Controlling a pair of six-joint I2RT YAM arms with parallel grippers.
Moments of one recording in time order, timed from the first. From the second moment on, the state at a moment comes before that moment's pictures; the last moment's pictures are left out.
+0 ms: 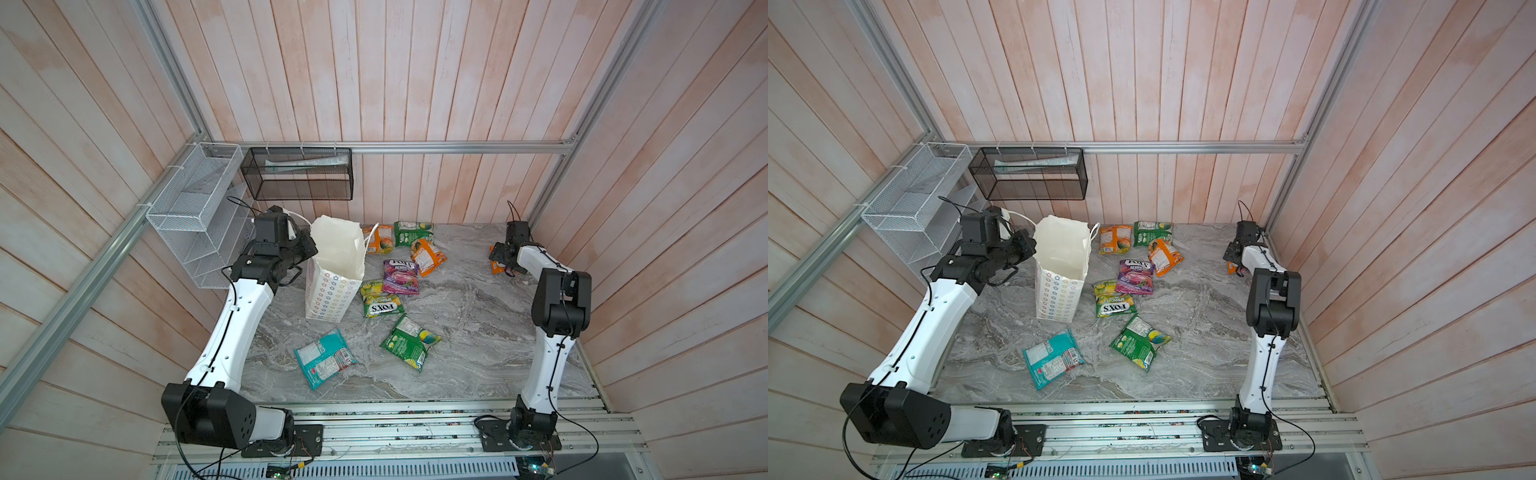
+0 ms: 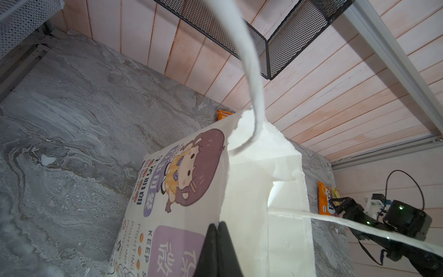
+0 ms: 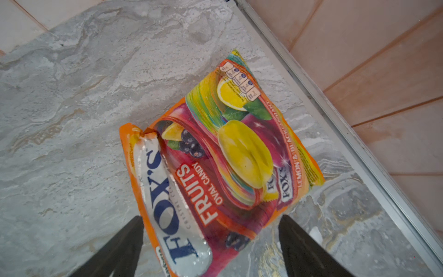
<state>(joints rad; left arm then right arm) -0.11 1.39 1.44 -0.62 0.13 -0.53 -0.09 2.22 1.72 -0.44 0.24 0.37</state>
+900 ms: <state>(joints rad) -0.08 1.39 1.41 -0.58 0.22 -0.54 -0.09 2.17 1.66 -0.44 0.11 0.35</state>
